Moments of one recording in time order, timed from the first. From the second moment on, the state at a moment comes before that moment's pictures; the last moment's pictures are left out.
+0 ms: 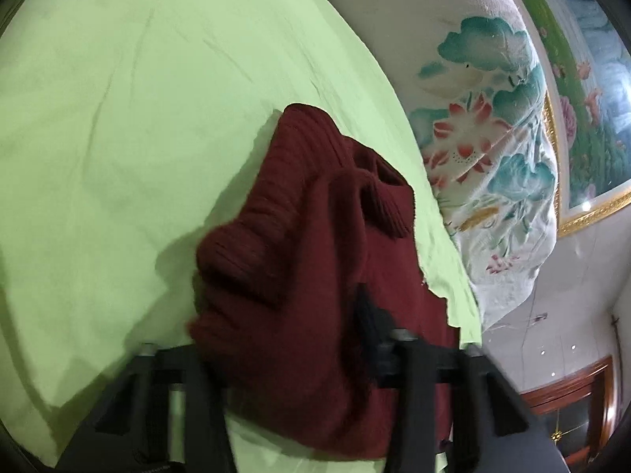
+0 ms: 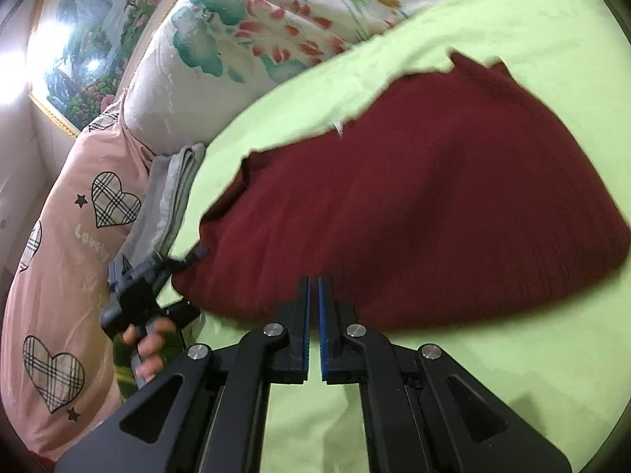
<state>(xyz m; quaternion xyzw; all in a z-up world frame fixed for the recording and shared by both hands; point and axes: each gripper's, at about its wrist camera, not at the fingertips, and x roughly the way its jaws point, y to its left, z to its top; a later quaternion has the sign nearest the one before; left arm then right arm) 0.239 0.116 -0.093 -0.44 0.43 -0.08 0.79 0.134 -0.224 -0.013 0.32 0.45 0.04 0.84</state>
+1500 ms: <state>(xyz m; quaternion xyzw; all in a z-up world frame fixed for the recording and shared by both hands) 0.249 -0.130 -0.039 -0.26 0.44 -0.39 0.76 0.183 -0.317 -0.046 0.50 0.42 0.08 0.75</state>
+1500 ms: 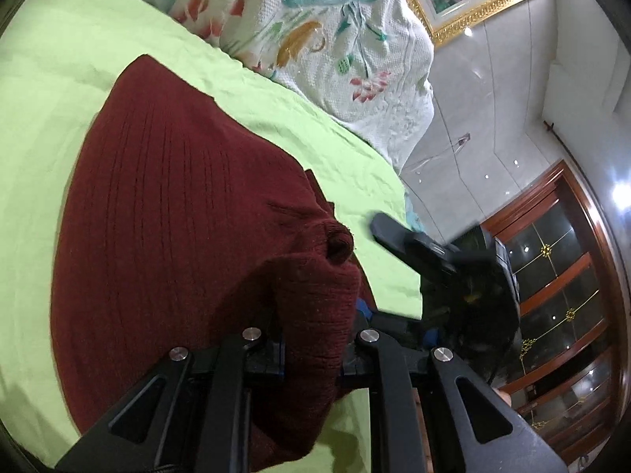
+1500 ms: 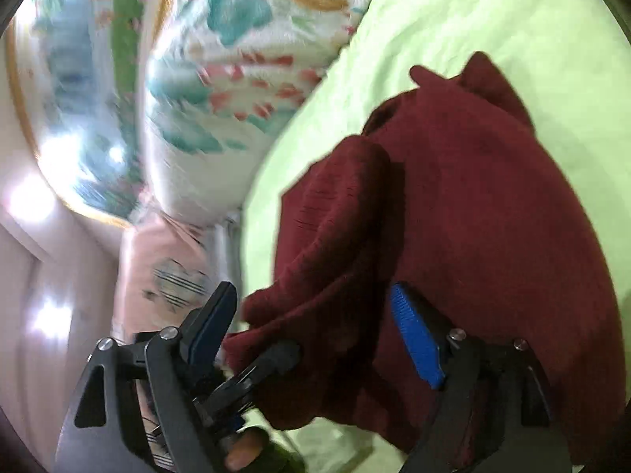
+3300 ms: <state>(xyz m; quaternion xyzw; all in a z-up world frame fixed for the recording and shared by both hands) 0.286 -0.109 -0.072 -0.20 0.56 -0.31 0.75 0.187 -0.388 -0.023 0.31 0.45 -0.01 0.83</state>
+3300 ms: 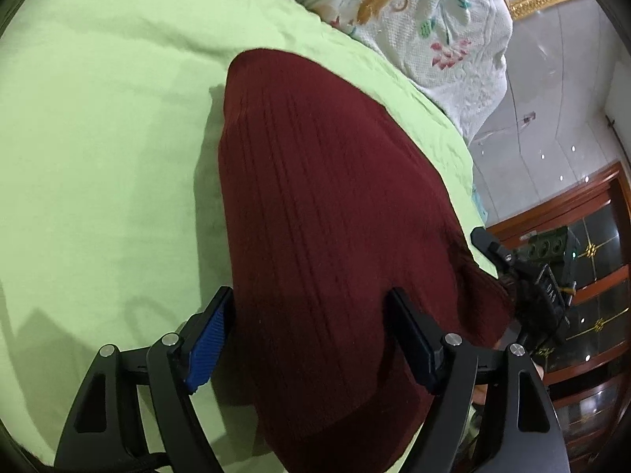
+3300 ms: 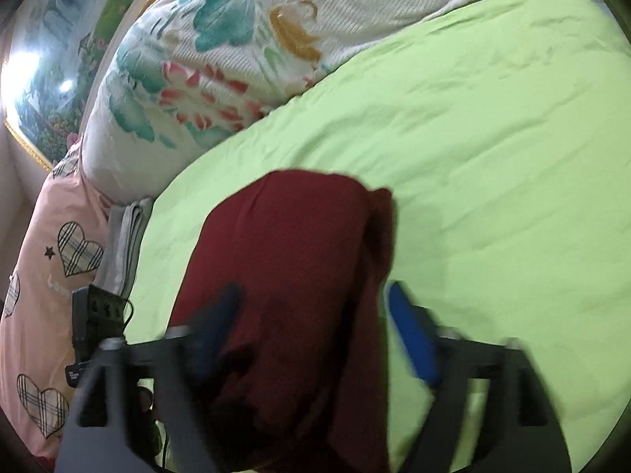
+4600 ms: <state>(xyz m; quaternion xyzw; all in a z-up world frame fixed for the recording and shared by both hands) 0.198 0.107 -0.042 -0.22 0.51 -0.21 0.81 0.237 -0.172 -0.078 0.41 0.51 0.22 0.72</state>
